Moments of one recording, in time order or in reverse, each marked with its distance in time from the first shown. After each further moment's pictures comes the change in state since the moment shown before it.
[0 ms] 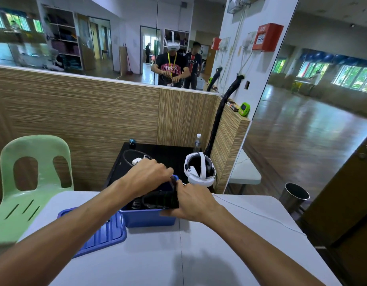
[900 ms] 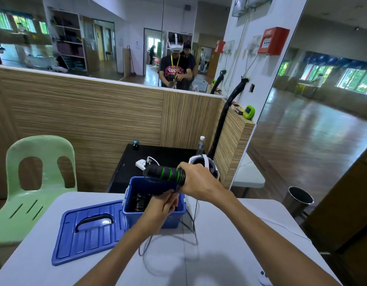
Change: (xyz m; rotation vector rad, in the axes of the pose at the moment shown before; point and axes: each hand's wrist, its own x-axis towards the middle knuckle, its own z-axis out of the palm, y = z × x) left_hand -0.029 0.068 0.073 -1.634 0.206 -0.571; right_hand 0.029 0.012 -0.042 0.325 0.058 0.047
